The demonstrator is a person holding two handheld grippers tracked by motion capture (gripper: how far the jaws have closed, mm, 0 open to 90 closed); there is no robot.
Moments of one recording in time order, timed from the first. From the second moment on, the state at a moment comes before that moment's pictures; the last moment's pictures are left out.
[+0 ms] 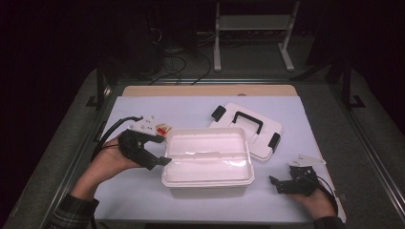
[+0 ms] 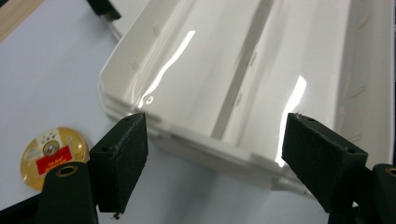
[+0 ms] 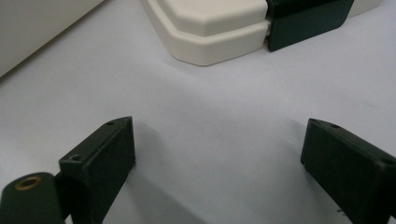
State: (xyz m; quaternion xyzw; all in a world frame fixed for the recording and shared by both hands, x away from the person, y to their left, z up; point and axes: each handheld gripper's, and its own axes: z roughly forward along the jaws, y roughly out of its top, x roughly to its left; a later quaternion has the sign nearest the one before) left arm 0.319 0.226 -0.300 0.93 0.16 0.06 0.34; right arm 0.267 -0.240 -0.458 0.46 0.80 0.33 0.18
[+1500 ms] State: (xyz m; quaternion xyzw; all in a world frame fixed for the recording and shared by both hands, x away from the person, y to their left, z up) left arm 0.344 0.099 -0.302 0.97 0.05 0.02 0.23; right arm 0.267 -0.240 -0.458 0.47 0.80 0.34 0.18
